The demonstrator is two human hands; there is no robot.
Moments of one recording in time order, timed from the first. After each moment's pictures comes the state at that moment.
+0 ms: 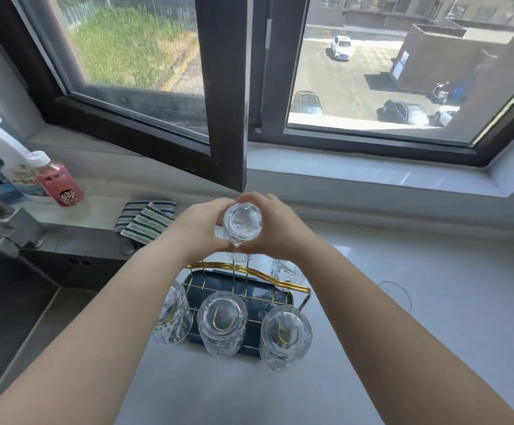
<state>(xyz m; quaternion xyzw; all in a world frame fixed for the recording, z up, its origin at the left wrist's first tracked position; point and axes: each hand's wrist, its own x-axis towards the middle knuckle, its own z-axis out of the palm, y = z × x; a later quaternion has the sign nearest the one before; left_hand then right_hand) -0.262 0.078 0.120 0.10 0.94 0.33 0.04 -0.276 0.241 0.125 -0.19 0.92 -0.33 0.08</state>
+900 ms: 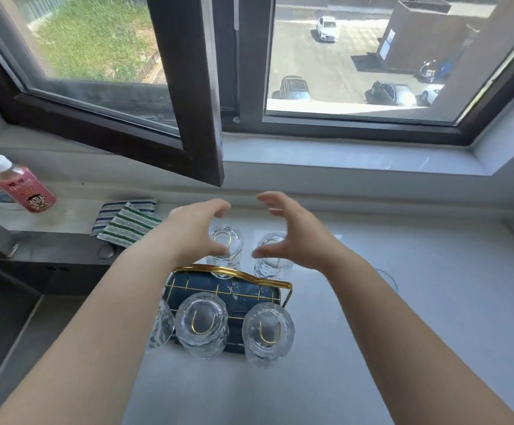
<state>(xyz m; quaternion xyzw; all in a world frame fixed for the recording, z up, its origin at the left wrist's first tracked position) -0.259 0.106 0.135 0.10 0.96 0.24 0.10 -0.262 0.306 0.111 -0.14 0.89 -0.42 0.08</state>
